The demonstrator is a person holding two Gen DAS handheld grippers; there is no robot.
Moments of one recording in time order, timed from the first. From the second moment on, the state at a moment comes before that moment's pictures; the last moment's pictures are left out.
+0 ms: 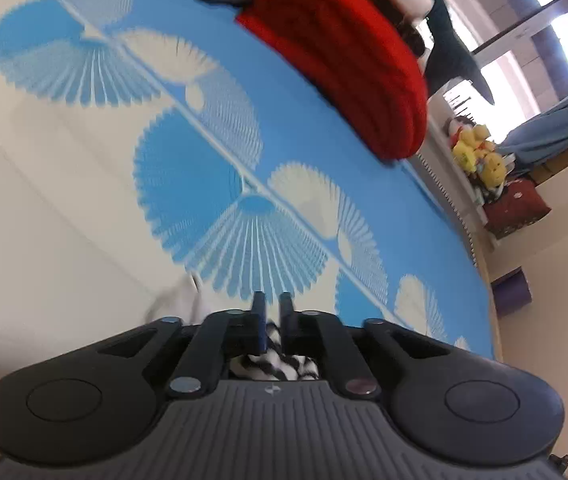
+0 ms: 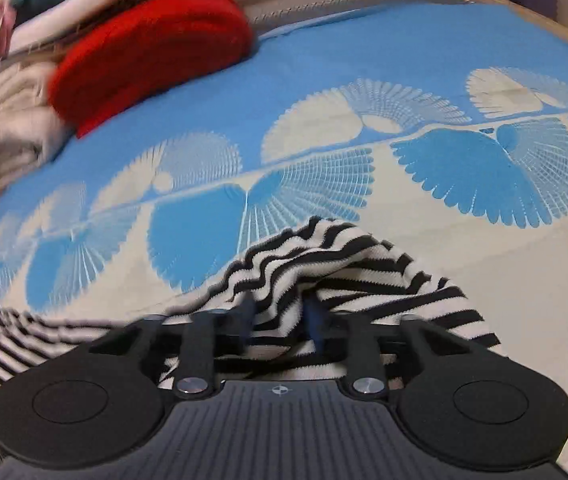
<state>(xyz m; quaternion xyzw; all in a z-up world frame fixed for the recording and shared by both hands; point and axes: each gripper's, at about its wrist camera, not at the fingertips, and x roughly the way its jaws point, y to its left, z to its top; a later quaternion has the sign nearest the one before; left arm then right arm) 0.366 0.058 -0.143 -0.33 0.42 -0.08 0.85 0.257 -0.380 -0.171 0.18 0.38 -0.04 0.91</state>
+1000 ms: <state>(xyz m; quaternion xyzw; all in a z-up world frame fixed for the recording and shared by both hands) 0.384 0.060 -0.161 -0.11 0.42 -0.07 0.90 0.267 -0.420 -0.186 0.10 0.38 -0.08 0.92</state>
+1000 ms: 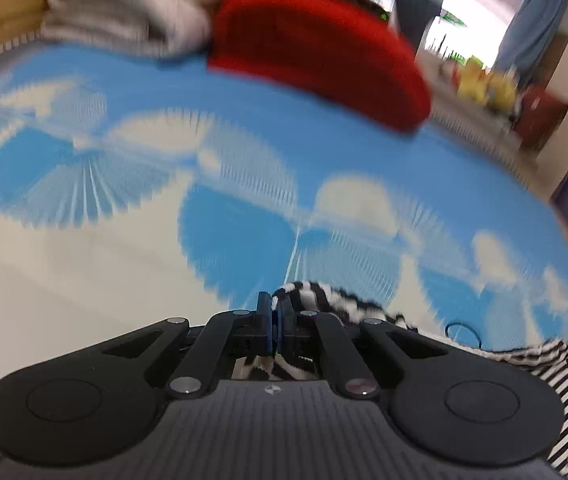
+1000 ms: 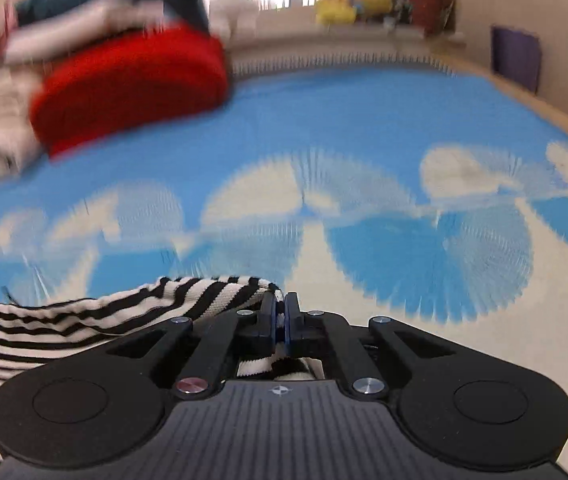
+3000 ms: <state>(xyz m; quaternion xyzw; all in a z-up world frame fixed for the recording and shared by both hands) 0.216 0.161 -0.161 -0.20 0.59 -0.03 0.78 0.066 -0.464 -0.176 0.24 0.52 -0.11 0.81</state>
